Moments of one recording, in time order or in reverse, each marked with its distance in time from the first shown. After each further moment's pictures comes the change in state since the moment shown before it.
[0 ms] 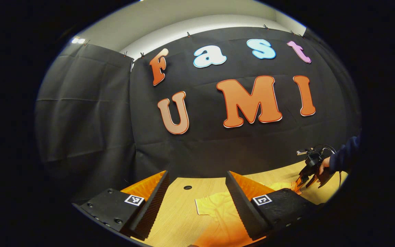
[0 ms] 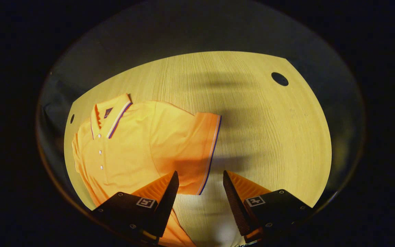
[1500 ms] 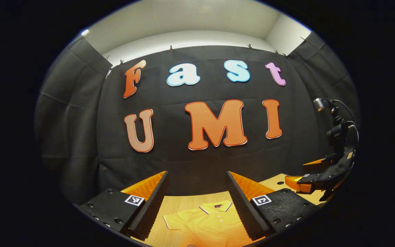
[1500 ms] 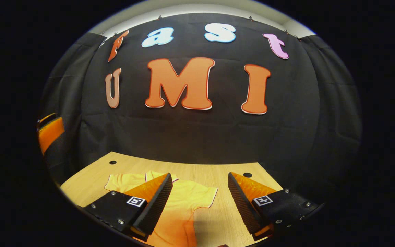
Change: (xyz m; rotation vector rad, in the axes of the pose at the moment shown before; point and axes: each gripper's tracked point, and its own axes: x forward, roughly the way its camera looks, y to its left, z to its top) left arm 0.000 -0.052 0.054 -0.062 -0.208 -0.299; right arm -0.293 0.041 -0.048 -0.131 -1.072 -0.037
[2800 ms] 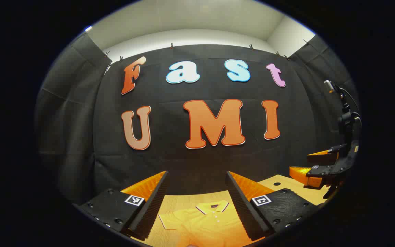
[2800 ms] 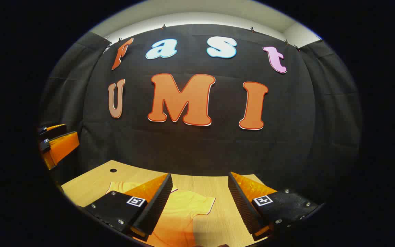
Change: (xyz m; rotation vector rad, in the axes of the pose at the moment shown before) left arm 0.010 0.001 -0.003 -0.033 0.015 -0.037; right arm -0.038 0.007 0.048 -0.008 -0.157 -0.012
